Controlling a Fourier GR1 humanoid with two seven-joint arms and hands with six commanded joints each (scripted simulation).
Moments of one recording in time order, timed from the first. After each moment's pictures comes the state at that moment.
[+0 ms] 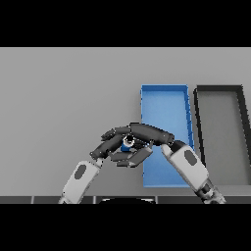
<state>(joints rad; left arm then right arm) -0.20 -0.01 -0.44 -1.56 -0.05 -0.38 -0.03 -0.51 -0.23 0.40 -1.82 -0.28 0.57 0.36</state>
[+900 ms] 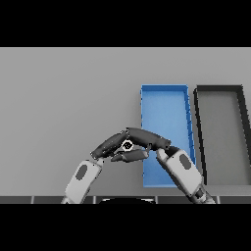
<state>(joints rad) -0.19 -0.05 -0.41 -1.57 -0.11 -0.40 -0.07 -0.44 -0.13 0.40 -1.83 -0.30 0.54 0.30</state>
